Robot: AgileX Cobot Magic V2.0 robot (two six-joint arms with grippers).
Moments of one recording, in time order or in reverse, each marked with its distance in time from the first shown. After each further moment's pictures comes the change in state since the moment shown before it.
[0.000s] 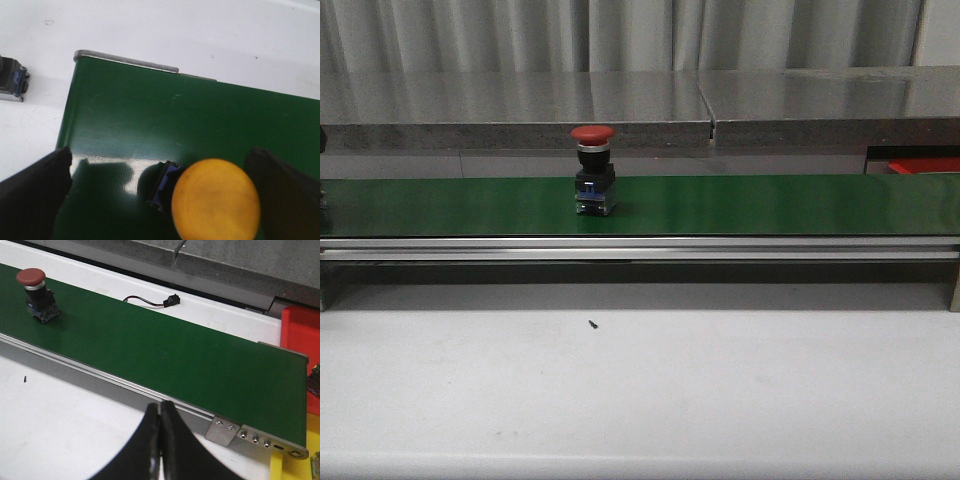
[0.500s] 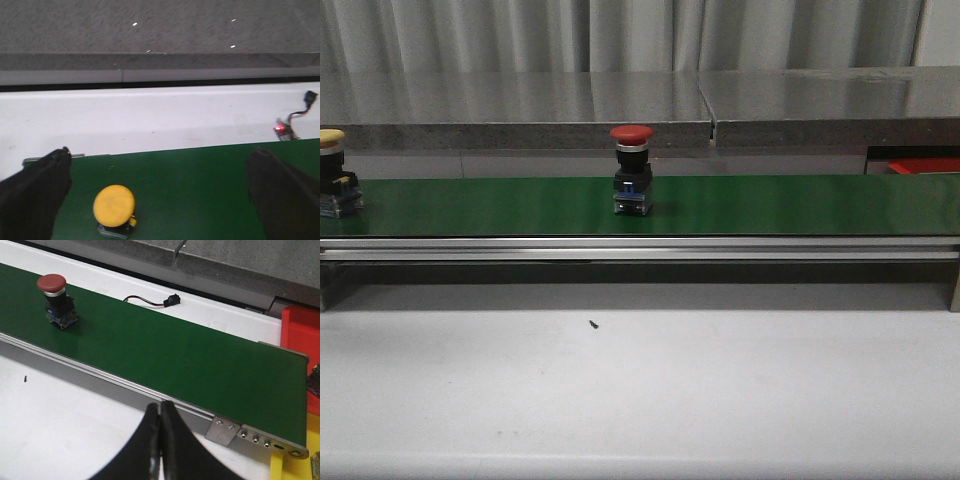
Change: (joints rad) left arm -0.208 -0.439 0.140 -0.014 -0.099 0.065; right arm 0.000 0.000 0.000 0.000 0.000 0.000
